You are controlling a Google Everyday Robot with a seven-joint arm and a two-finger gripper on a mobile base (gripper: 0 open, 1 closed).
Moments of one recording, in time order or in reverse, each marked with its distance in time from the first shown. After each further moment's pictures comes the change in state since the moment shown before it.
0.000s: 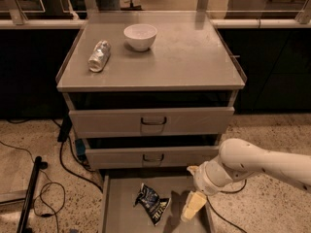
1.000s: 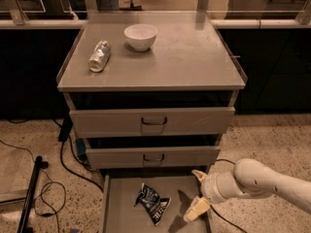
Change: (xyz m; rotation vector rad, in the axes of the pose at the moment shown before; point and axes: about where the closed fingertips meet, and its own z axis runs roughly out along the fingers) arm 0.041 -0.031 0.041 0.074 -0.223 0.014
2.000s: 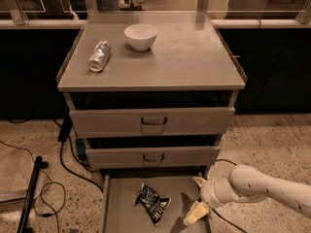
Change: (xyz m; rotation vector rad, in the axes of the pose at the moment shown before) arm 0.045 -0.011 0.035 -0.002 0.043 0.064
